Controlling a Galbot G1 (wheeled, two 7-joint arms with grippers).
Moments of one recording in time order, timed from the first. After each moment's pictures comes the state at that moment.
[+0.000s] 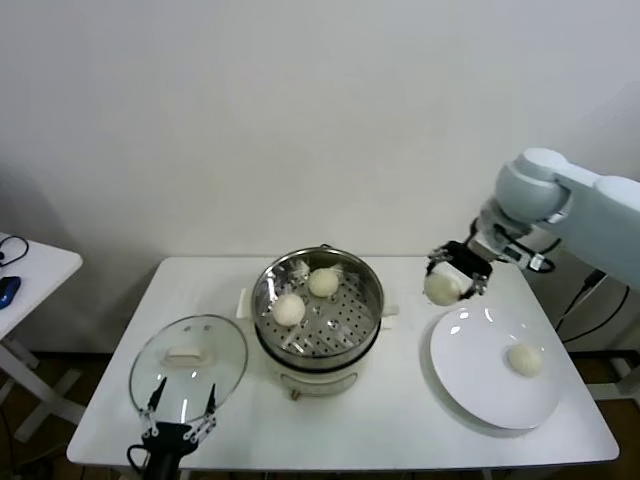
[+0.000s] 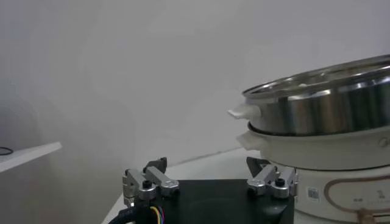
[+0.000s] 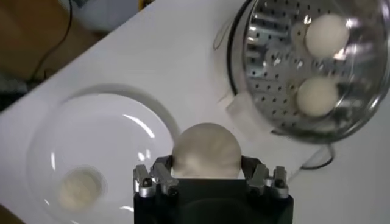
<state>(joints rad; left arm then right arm) 1.81 -1.51 -0.67 -1.98 0.11 -0.27 0.04 0.62 0.64 -1.13 1.61 -0.02 0.26 -1.31</state>
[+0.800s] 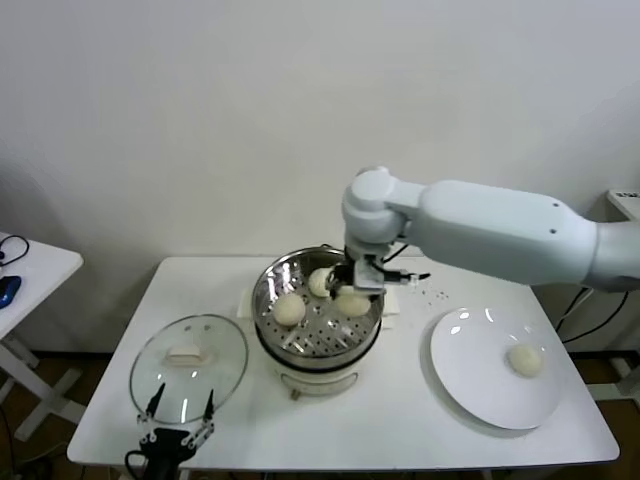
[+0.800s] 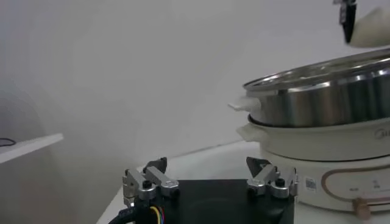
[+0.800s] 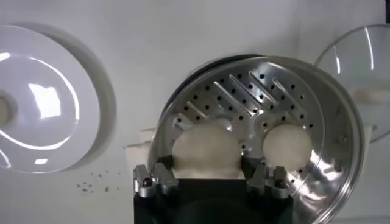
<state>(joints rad) 1.83 -1.51 -0.67 -1.99 0.10 -0.26 0.04 0.57 1.09 -1.19 1.57 -0.23 0.39 -1.30</state>
